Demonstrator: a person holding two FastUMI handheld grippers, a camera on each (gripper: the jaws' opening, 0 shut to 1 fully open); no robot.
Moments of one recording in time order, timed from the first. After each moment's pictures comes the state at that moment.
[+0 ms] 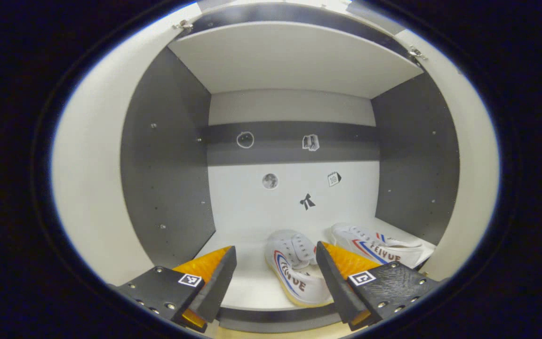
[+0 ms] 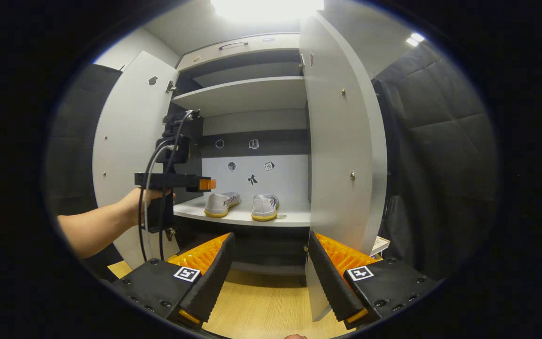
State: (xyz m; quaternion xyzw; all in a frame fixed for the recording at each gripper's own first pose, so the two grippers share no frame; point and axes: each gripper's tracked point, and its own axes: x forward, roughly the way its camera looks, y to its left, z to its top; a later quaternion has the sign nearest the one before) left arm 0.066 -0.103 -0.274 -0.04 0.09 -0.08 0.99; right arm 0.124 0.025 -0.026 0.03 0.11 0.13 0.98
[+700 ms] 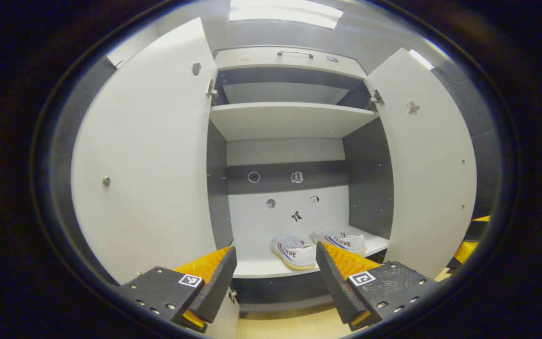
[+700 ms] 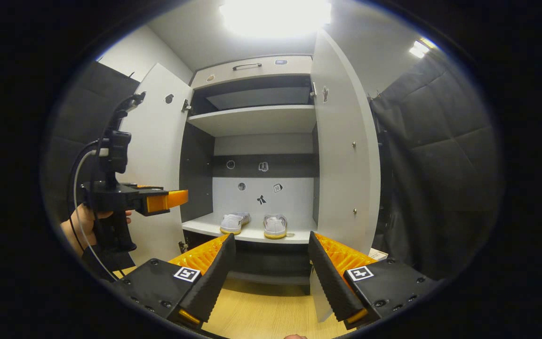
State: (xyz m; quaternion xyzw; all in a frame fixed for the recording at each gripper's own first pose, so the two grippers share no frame) left arm -0.108 -0.051 -0.211 -0.03 0.02 -0.10 0.99; right arm 0.085 0.044 0.026 0.03 0.06 0.14 0.99
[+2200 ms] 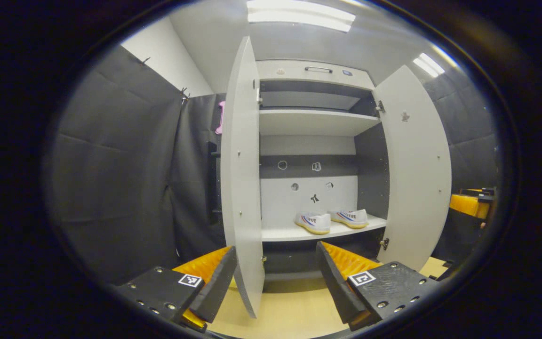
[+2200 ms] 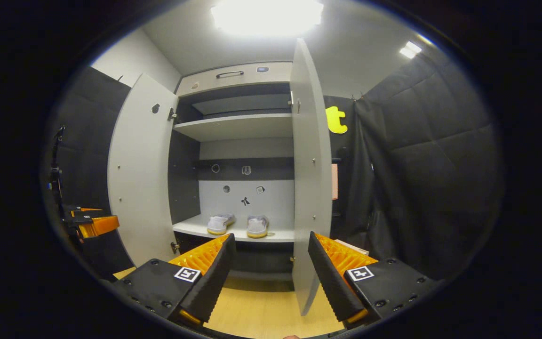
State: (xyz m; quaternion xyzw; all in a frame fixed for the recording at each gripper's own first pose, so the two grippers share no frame) left arm -0.246 0.031 -0.237 -0.05 0.05 -0.05 1.00; right arm 0.066 -0.026 0.049 0.02 0.07 0.08 0.99
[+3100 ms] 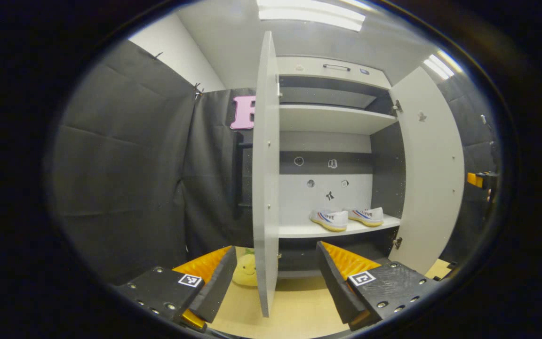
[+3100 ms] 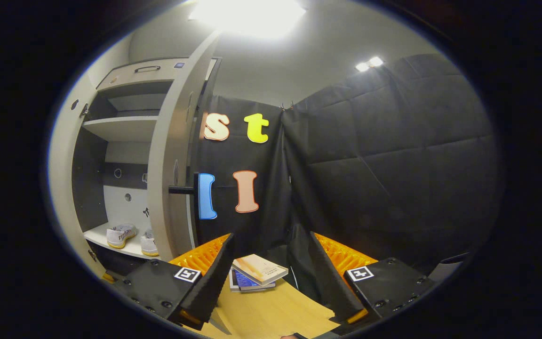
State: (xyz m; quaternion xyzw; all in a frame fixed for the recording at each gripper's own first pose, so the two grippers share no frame) left arm -0.244 0.074 -0.252 -0.06 0.06 -0.01 1.00; right arm 0.141 -0.181 0.063 0.00 0.06 -0.16 0.99
